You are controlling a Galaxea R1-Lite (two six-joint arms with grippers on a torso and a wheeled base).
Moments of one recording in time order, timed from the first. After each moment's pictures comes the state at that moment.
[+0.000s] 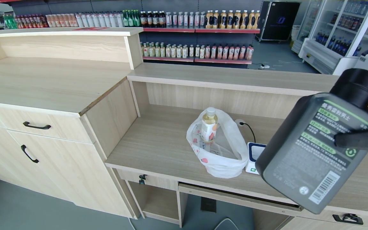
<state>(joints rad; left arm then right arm) 0.00 0.00 0.00 0.00 0.00 0.00 0.38 1.19 -1.07 0.19 1.00 0.16</state>
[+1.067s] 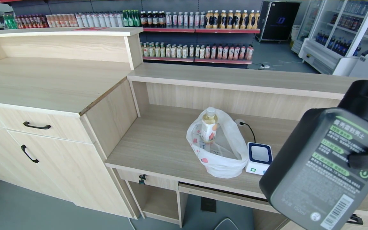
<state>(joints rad) 0.00 0.00 0.00 0.00 0.00 0.00 0.43 1.16 -1.03 0.19 1.00 0.16</state>
